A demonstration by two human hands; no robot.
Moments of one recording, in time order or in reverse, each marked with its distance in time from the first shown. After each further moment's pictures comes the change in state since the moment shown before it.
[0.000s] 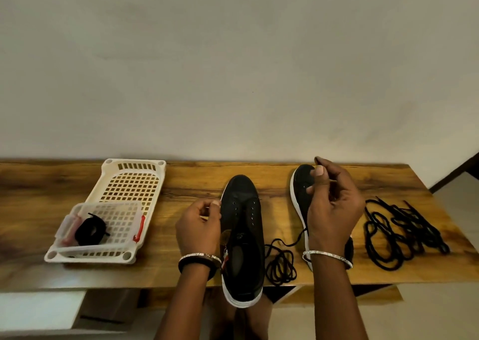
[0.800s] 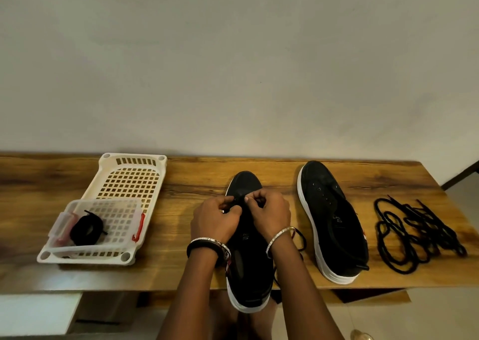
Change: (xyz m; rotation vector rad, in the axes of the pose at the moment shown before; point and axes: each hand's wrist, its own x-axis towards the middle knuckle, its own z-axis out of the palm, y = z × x) left_hand 0.024 -0.002 0.014 0.257 -0.303 -0.060; right_hand -0.044 0.070 0.074 -0.598 -0.637 0.316
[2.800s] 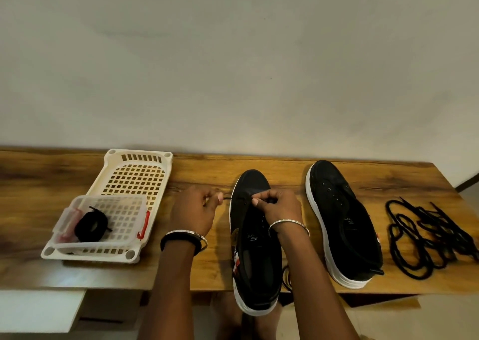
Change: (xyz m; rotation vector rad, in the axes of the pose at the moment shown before) left_hand 0.030 -0.033 -0.037 0.212 0.054 0.301; right_hand 0.011 0.005 -0.002 0.239 -0.118 0.177
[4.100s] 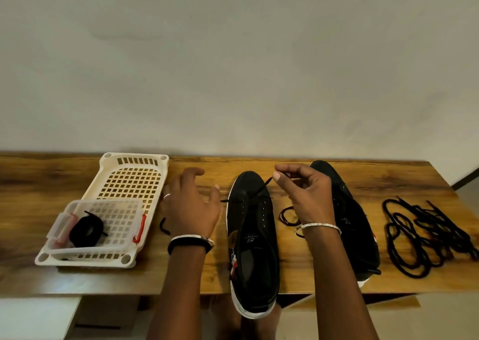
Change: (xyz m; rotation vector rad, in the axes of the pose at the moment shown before) left_hand 0.000 0.020 0.005 0.021 0.310 -0.073; right_hand -0.009 -0.020 -0.053 0.373 0.123 -0.364
